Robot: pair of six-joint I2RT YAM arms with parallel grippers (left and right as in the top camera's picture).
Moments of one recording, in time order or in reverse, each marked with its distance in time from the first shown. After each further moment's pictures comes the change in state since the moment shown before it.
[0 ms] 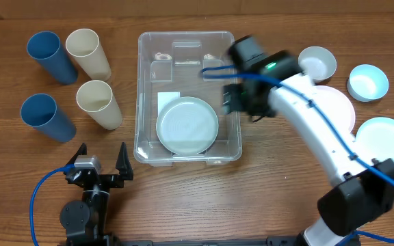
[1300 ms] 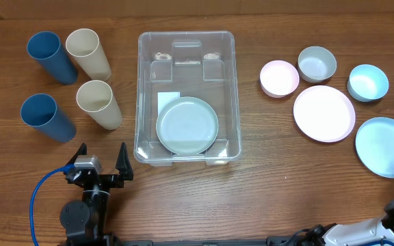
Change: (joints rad) left arm 0.000 0.000 0.000 0.000 0.000 0.000; right arm -1.368 0.003 -0.404 0.208 -0.031 0.128
